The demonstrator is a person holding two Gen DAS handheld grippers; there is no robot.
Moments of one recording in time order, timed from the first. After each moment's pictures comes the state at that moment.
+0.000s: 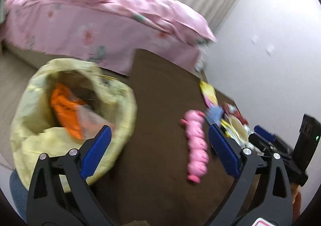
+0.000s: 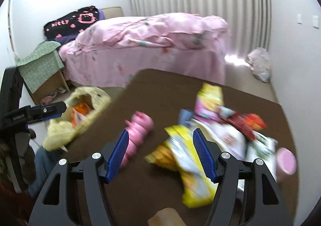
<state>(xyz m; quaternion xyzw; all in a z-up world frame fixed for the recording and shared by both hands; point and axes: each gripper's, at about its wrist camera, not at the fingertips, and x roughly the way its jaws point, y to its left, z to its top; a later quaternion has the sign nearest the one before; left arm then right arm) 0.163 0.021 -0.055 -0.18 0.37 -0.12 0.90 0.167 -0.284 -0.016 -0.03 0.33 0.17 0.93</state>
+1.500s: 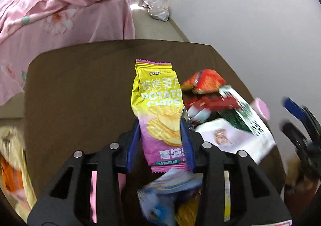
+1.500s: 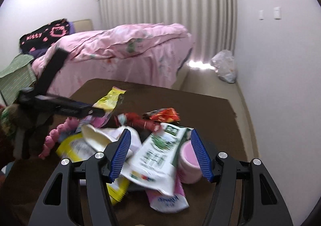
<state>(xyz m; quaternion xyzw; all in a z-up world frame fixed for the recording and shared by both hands) 0.283 -0.156 -0.079 0.00 0.47 -0.25 0.85 0.184 -0.393 -0.025 -0.01 0.31 0.10 0.95</state>
